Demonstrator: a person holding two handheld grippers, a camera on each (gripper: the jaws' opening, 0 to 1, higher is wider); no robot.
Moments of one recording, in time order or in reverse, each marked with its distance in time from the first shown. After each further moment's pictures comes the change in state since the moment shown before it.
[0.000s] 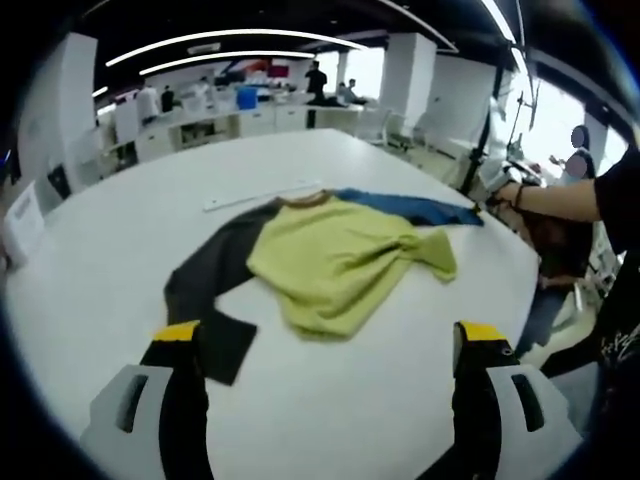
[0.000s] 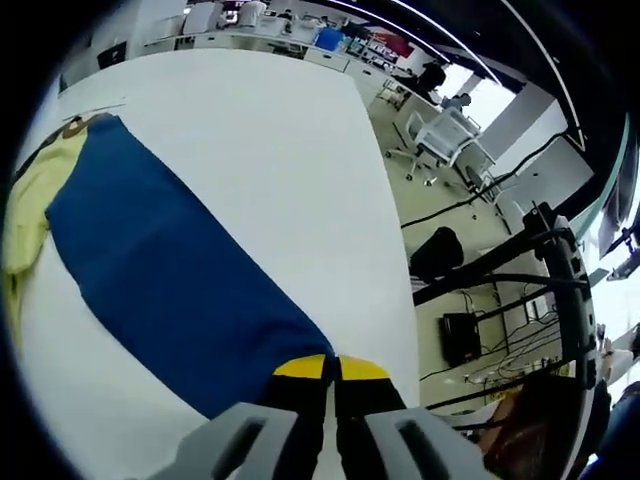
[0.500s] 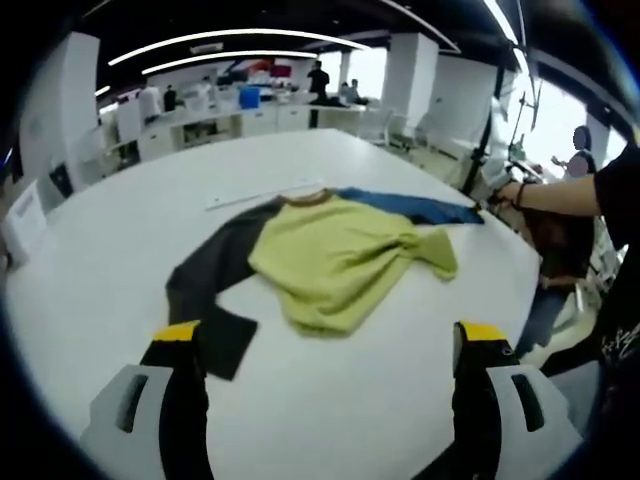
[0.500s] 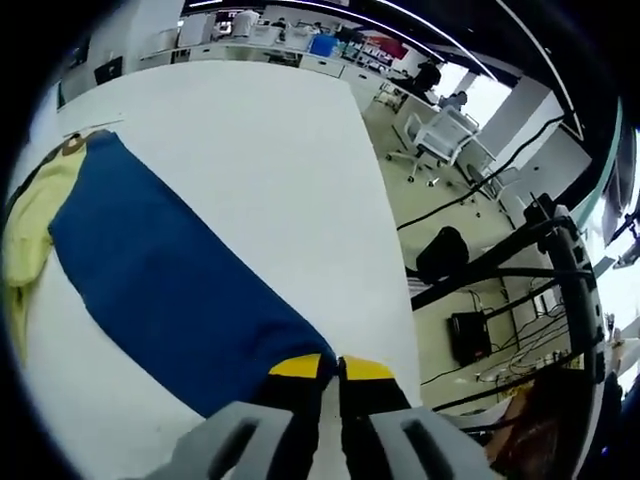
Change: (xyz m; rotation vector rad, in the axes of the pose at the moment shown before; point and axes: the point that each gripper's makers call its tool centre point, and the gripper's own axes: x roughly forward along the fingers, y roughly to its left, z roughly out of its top) left arm -0.003 0.000 -0.004 -0.002 0.004 0.008; right arm -0.005 -0.001 0.003 0.087 -0.035 0.027
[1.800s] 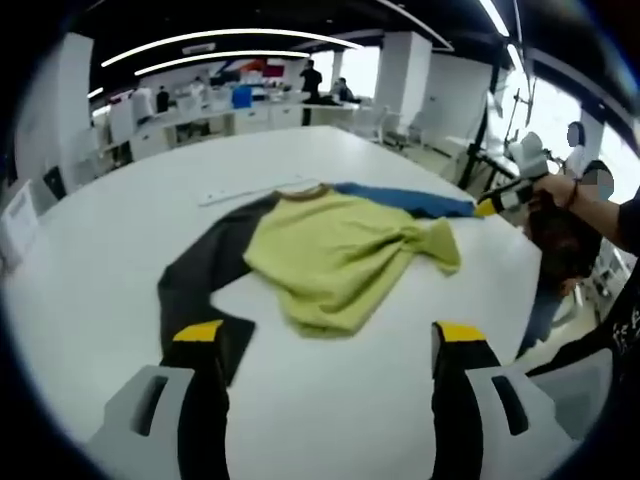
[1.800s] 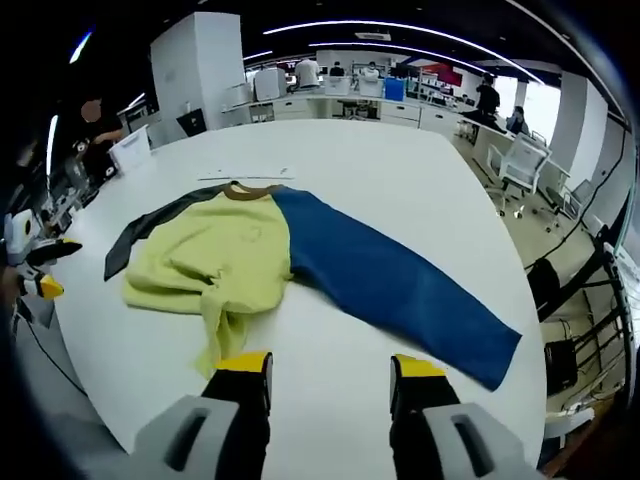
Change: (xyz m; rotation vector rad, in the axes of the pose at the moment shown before) left arm 0.021 0.007 -0.010 0.015 0.001 -0.028; right arm -0.142 0.187 0.011 -0.046 -0.182 0.458
